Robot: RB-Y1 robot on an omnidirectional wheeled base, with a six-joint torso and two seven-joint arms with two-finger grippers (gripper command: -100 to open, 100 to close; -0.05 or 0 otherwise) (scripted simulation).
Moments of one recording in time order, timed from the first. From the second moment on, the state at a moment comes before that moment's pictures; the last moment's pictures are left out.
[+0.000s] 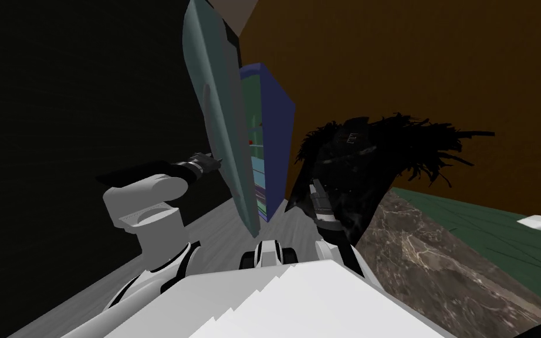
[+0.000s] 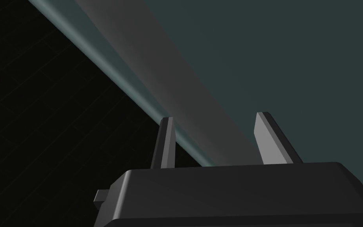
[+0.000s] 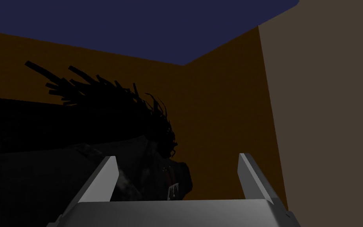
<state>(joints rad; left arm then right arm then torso) -0.41 0.26 0.48 -2.32 0.43 1.12 0.84 0.55 -0.03 0.03 -2.22 0.08 -0.50 0.17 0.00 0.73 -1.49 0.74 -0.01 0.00</state>
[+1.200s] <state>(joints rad) -0.44 0.25 0.37 -2.36 0.55 1.15 0.88 0.55 -0.02 0.03 -2.22 0.08 -0.50 0.17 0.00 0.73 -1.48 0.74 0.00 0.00</state>
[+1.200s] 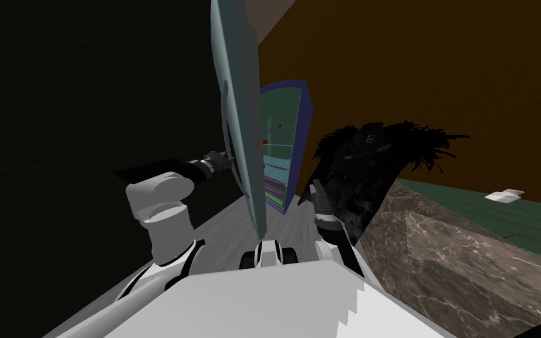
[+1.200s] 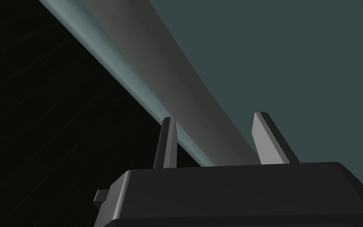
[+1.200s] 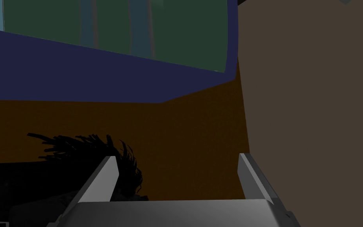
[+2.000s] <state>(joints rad) -0.56 0.18 0.17 -2.15 0.50 1.00 0.93 0.55 -0.02 0.03 -2.22 0.08 -0.50 0.17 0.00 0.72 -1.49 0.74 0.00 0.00</state>
